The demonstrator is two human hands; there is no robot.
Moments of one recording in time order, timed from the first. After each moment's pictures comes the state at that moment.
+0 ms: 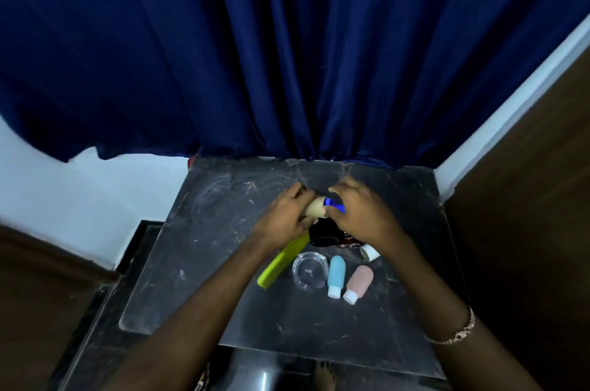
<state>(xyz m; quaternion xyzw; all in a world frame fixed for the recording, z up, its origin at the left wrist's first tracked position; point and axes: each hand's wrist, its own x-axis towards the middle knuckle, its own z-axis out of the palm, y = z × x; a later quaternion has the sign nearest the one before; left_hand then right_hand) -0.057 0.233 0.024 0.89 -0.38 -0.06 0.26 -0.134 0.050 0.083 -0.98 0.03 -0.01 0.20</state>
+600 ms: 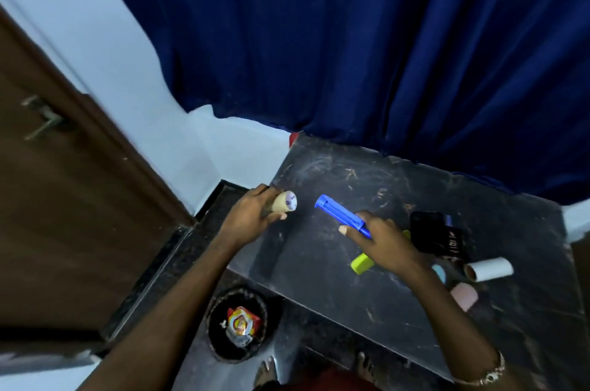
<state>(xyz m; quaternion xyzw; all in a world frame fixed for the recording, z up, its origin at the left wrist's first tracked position) -0.071 0.576 0.015 0.94 -0.17 -0.02 0.29 -0.128 0.266 0.035 -0.95 -0.04 0.08 0.29</state>
